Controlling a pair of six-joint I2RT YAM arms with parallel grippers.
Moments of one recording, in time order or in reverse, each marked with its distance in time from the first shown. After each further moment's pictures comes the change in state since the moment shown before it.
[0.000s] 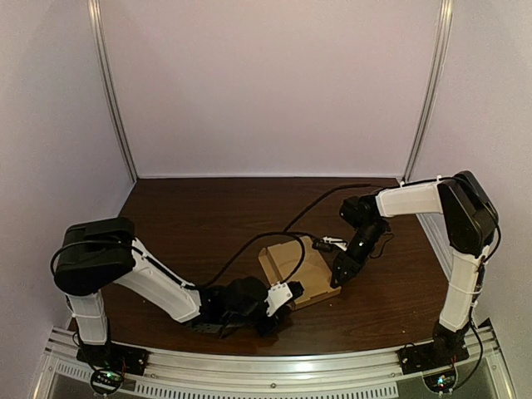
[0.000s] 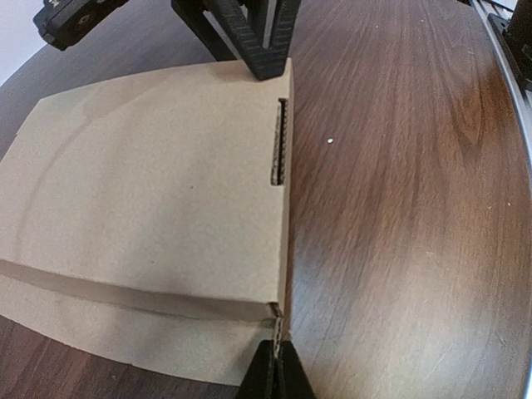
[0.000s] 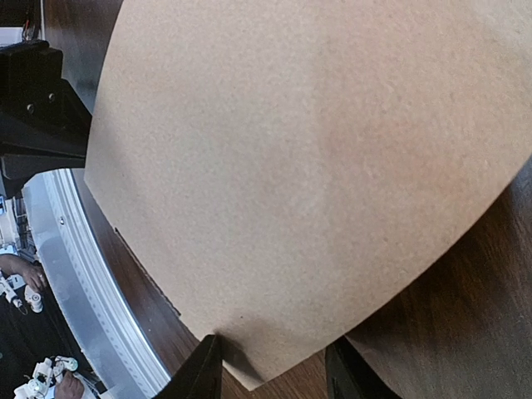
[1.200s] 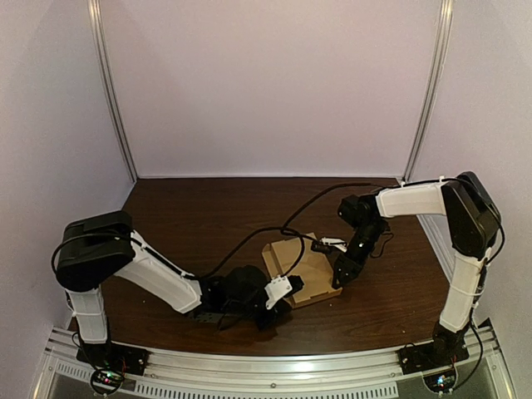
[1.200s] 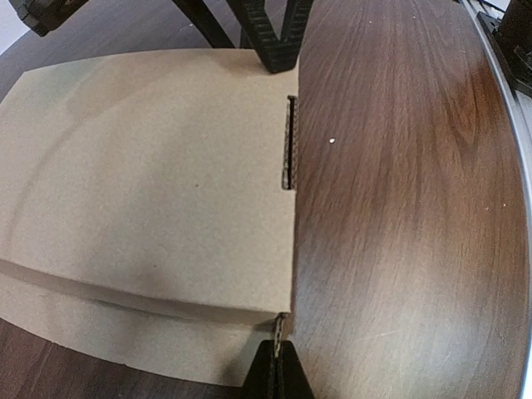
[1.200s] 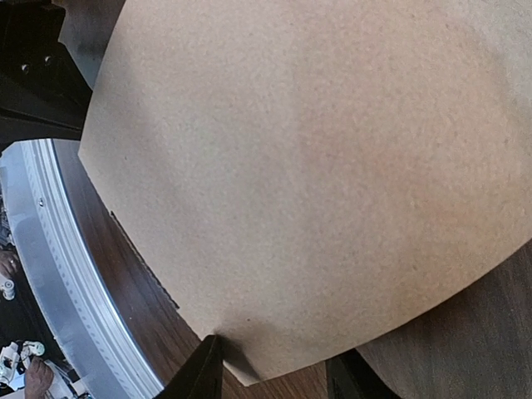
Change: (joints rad) left arm 0.067 0.000 0.017 -0.029 0.134 0.012; right arm 0.027 -0.026 -0.004 -0.002 0.047 -0.052
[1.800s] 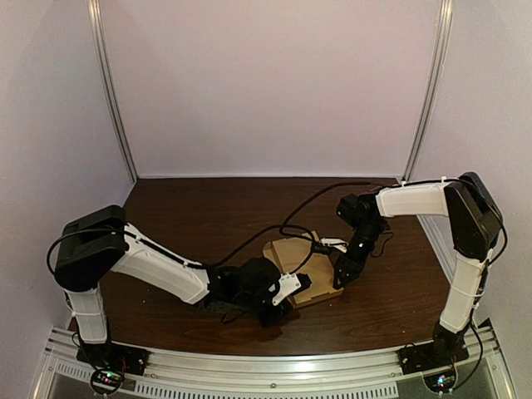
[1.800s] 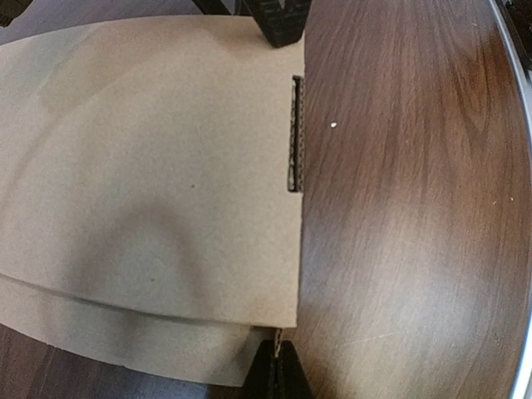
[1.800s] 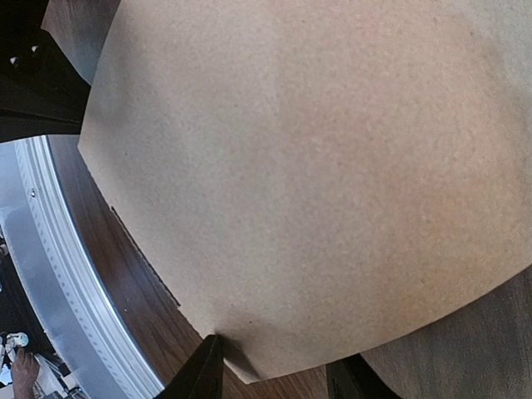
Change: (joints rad) left arm 0.000 -0.010 0.154 -0.311 0.005 0.008; right arm 0.022 -0.023 0.005 -0.018 0.047 -0.011
